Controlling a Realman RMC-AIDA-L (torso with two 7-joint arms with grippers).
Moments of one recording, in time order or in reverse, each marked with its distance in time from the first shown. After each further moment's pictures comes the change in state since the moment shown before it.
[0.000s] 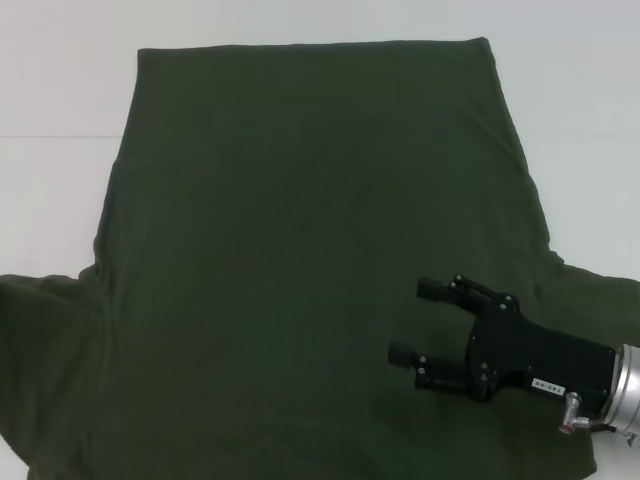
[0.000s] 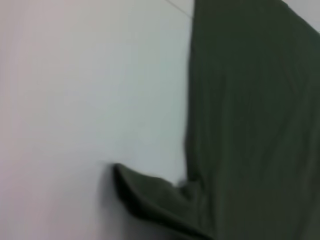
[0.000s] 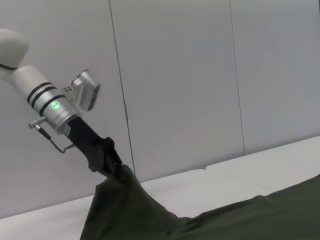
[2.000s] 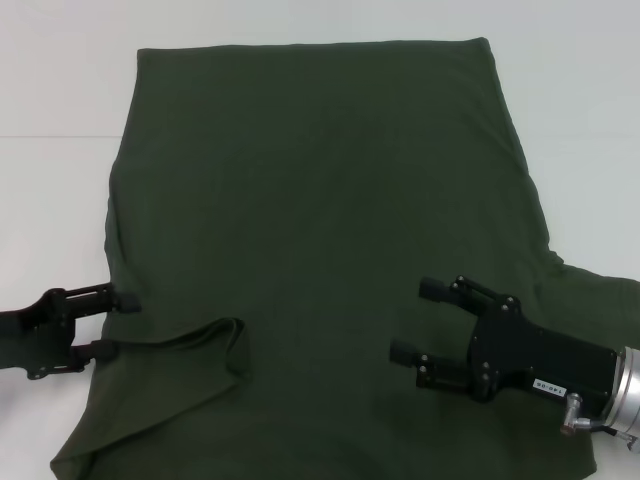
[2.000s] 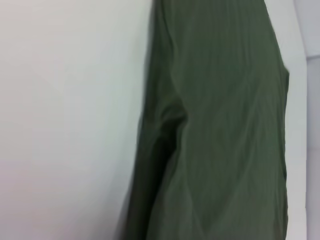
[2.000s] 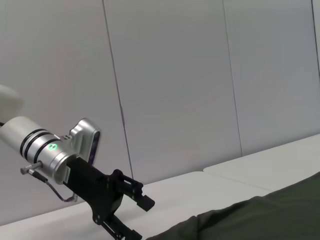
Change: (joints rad) left arm 0.066 -0.112 0.036 -0.268 -0.263 -0.110 -0.030; right arm -0.007 -0.001 0.000 0.012 0.012 0.001 0.009
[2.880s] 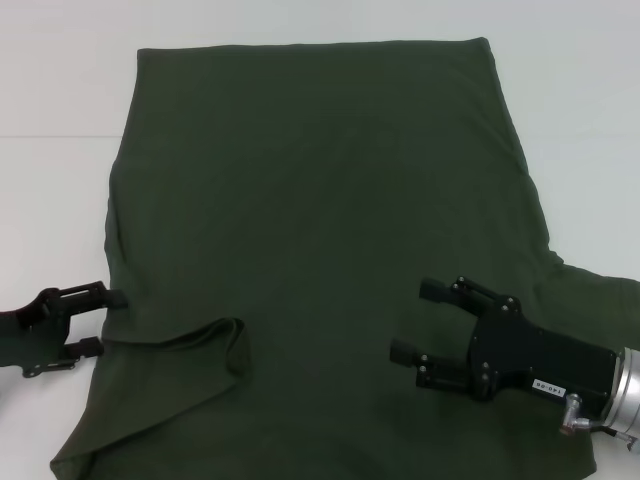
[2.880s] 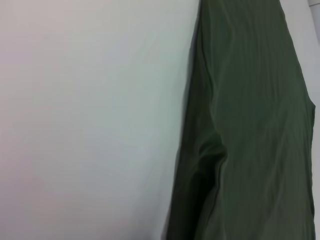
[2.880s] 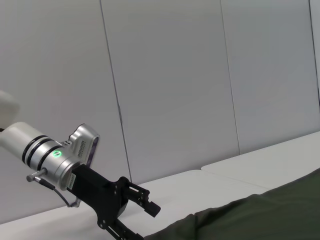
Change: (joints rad) left arm -0.004 -0.004 -0.011 -0.047 0.009 -0.129 0.005; right arm -0.002 0.002 0.000 0.000 0.002 0.007 0.000
